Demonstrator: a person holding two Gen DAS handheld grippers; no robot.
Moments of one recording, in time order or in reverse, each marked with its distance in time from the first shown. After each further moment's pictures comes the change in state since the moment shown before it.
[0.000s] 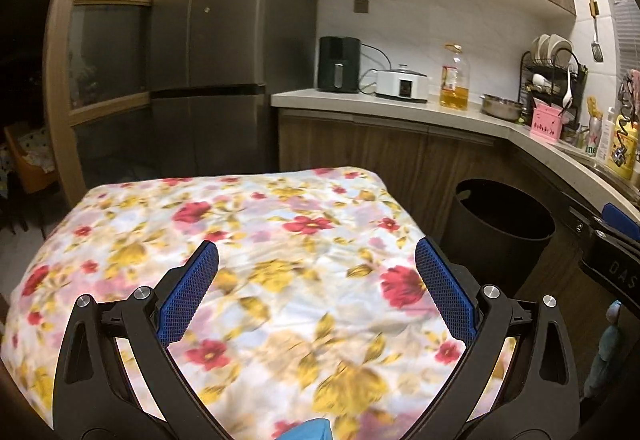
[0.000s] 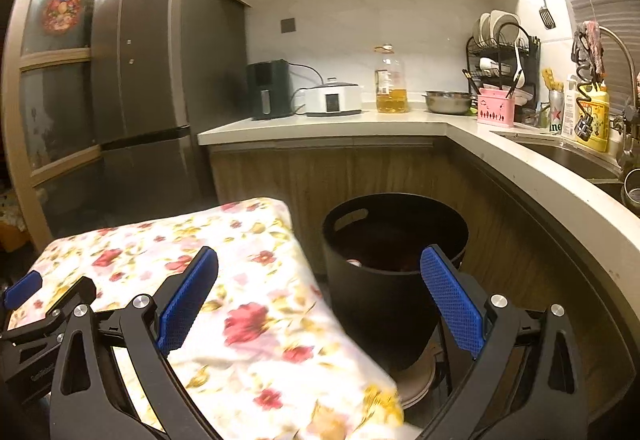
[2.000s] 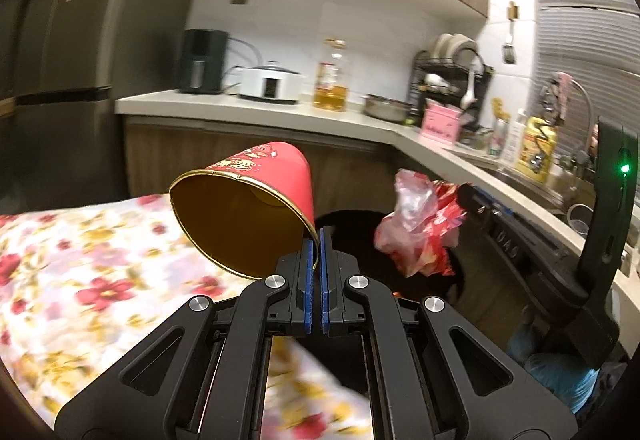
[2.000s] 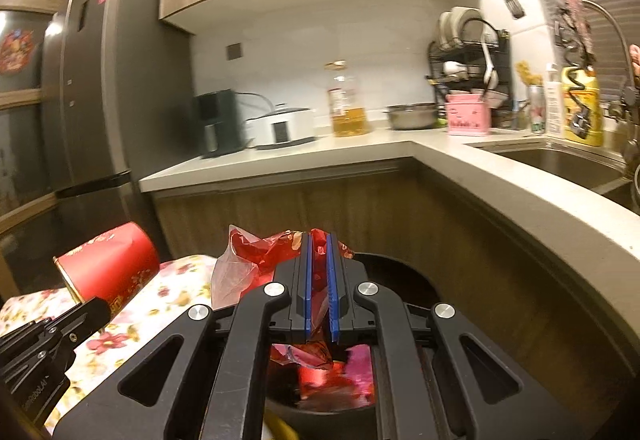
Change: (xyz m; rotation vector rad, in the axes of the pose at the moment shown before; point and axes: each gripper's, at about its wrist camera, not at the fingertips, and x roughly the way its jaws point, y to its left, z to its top) left arm 0.131 -0.160 0.044 0.047 -0.006 -0.493; right arm 0.130 -0.110 0.042 0.112 -0.104 -0.119
